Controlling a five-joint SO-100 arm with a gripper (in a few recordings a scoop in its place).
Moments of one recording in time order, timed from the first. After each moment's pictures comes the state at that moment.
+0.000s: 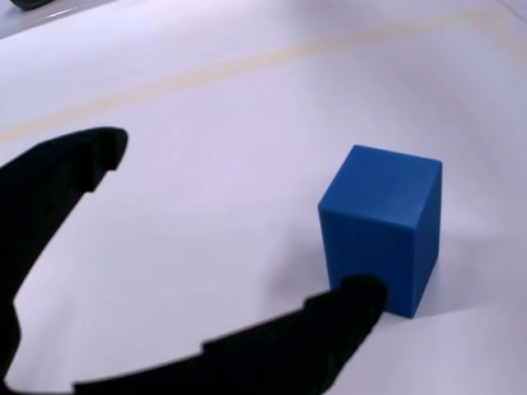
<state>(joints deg) -31.6 78.3 116.1 -20.7 -90.6</state>
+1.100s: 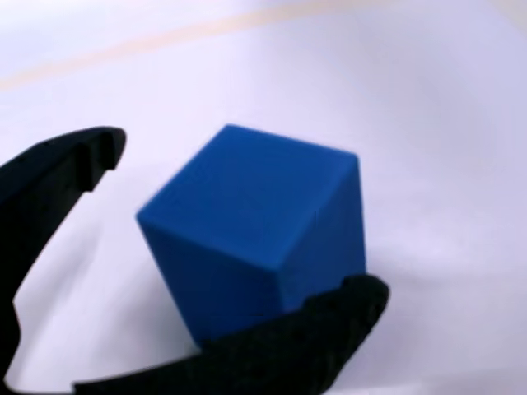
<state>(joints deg) -34.1 39.3 75.3 -19.9 -91.5</state>
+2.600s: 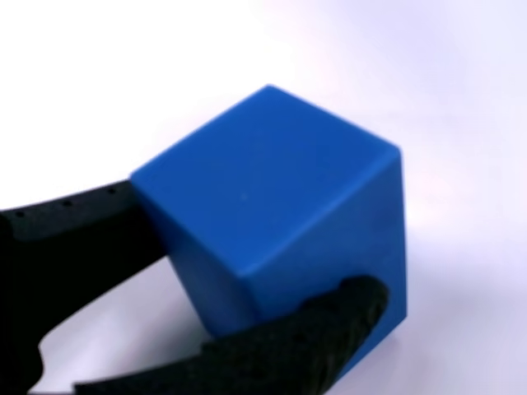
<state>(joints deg) -33.4 33.0 65.5 -13.0 -100.5</state>
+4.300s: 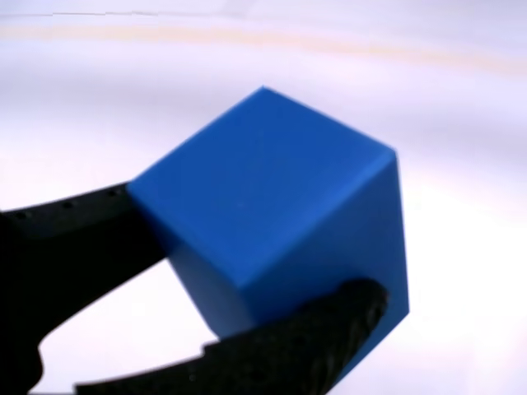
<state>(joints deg) 34.8 125.6 134.7 11.2 -99.6</state>
